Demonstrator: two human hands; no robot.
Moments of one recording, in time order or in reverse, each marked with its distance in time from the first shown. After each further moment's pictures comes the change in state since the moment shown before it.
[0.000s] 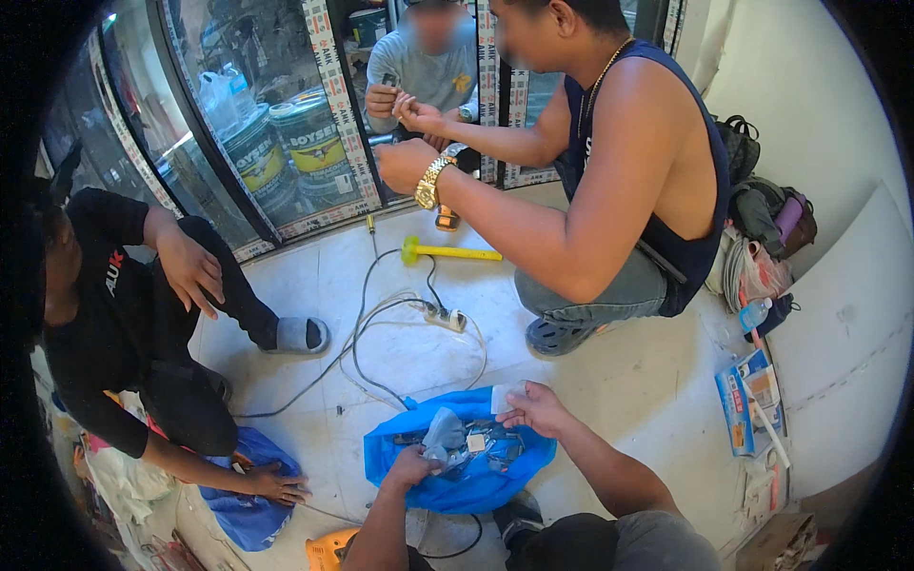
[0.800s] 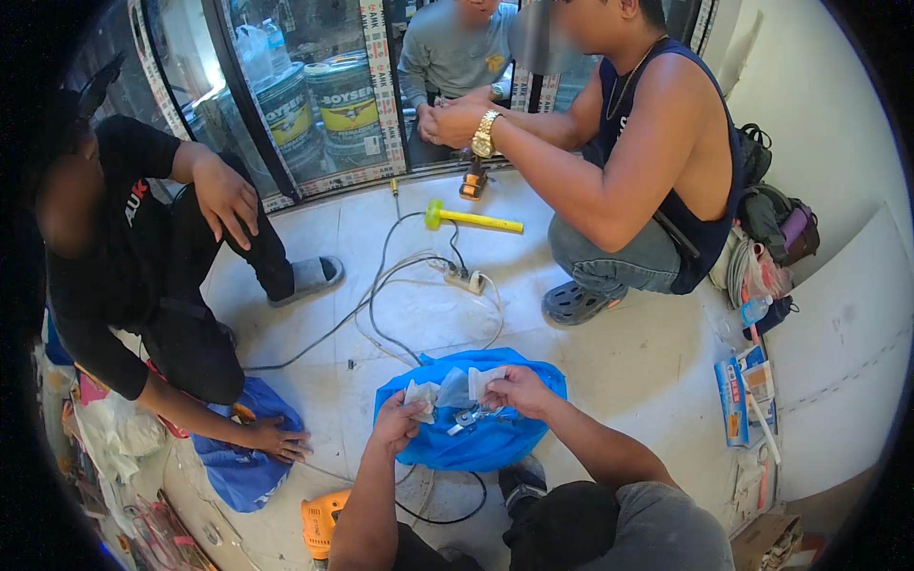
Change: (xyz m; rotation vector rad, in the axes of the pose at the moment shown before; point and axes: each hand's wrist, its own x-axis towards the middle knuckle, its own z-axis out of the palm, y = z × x) left_hand -0.048 0.012 -0.046 -1.016 -0.098 0.049; right_hand -0.002 0.042 0.055 -0.181 -0.150 0.071
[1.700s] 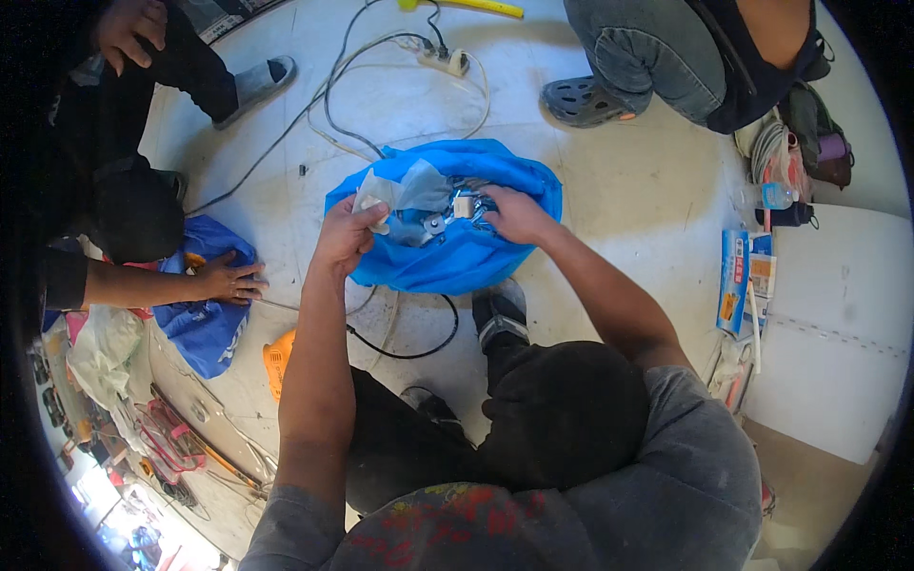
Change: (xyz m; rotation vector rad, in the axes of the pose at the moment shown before) left_hand -0.004 0.000 0.012 0.131 0.044 0.011; right_hand -0.006 0.049 -0.040 -1.055 0.108 -0.276
